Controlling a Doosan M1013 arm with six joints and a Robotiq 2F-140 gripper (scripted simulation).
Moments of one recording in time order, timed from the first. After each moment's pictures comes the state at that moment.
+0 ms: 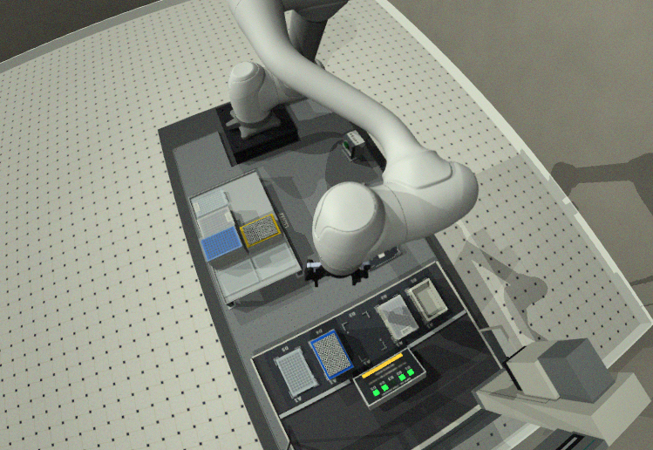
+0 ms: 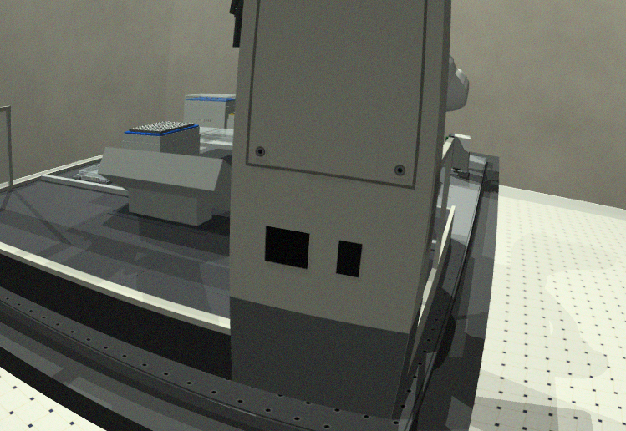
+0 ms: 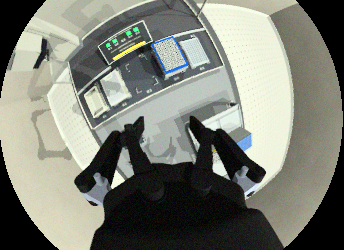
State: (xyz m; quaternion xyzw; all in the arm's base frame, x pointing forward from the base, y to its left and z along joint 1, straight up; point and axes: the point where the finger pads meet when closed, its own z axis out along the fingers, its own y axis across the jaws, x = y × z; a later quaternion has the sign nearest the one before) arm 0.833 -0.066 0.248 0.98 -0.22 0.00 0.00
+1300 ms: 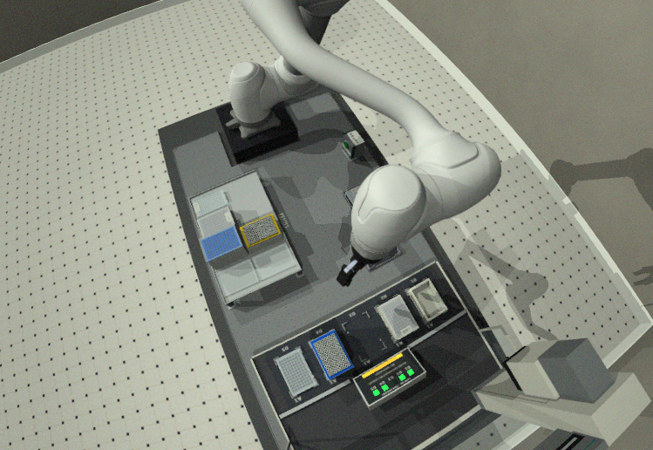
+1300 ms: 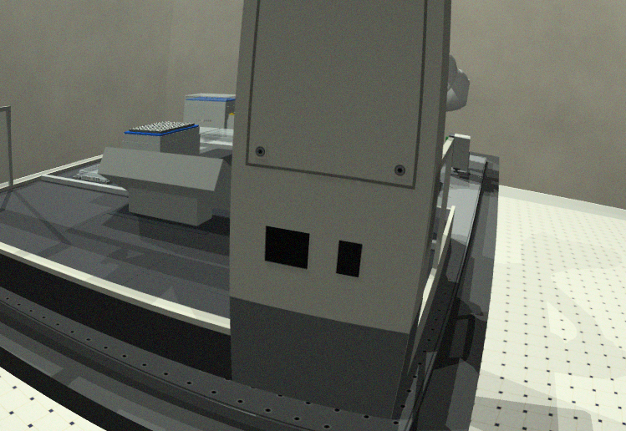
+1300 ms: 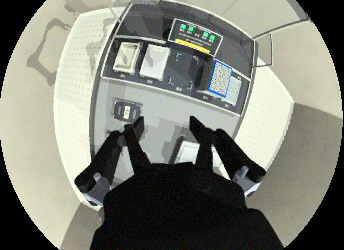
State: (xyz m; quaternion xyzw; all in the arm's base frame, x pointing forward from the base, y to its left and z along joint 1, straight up) arm 0.836 0.004 0.248 0.99 0.13 0.00 0.00
